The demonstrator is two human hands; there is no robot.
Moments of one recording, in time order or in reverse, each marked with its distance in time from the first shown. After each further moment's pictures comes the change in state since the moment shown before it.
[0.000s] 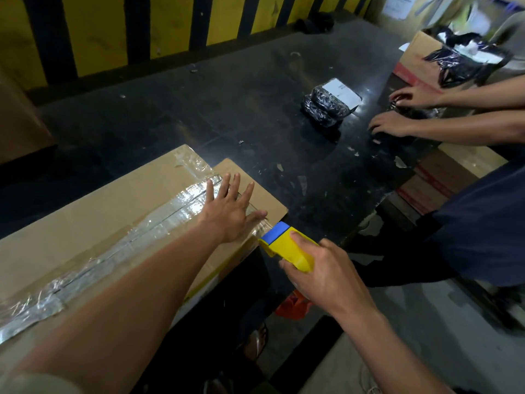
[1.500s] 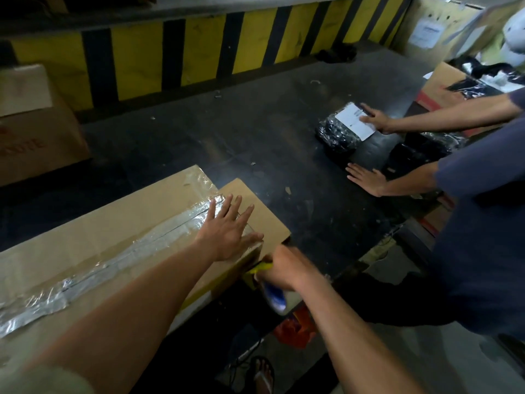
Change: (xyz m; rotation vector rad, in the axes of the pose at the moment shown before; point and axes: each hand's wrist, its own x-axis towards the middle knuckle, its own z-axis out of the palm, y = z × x) left_hand 0.001 0.004 -0.002 0.056 -0.010 -0.047; right_hand 0.082 -0.014 0.001 -0.041 -0.579 0.027
